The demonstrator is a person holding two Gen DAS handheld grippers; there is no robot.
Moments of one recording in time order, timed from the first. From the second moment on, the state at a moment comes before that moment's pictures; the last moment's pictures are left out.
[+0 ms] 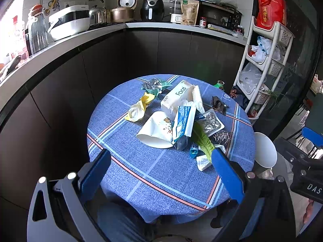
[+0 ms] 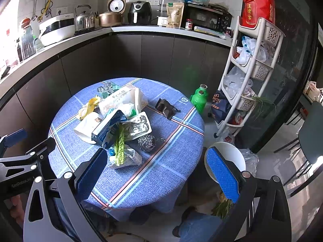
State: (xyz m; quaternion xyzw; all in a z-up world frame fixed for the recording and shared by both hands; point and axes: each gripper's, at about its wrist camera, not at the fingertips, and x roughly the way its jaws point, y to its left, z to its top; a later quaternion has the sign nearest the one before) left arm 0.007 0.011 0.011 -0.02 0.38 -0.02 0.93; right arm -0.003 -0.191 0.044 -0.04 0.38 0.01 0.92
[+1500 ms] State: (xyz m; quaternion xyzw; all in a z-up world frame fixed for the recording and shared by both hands) left arm 0.004 0.015 0.013 -0.02 0.37 -0.01 0.93; right arm -0.006 -0.194 0.046 -0.04 0.38 0.01 0.92
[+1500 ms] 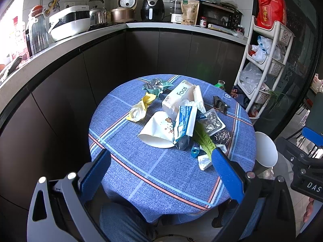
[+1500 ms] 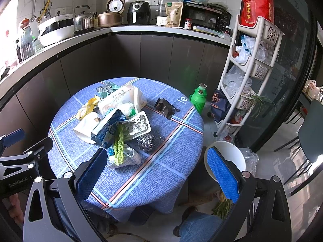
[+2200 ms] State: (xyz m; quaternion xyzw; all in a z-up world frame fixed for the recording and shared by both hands) left arm 0.014 0.021 0.000 -0.03 0.38 -0.02 0.92; right arm 0.011 -0.191 0.012 -0.03 0.40 0.07 0.91
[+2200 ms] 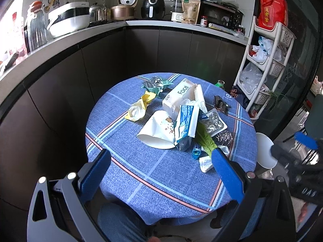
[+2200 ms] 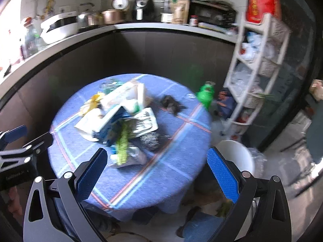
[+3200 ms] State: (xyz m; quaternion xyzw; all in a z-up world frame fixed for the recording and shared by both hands) left arm 0.118 0.017 -0.043 -0.10 0.47 -0.21 0.85; right arm 0.131 -0.141 -0.099 -0.01 0.53 0.23 0.81
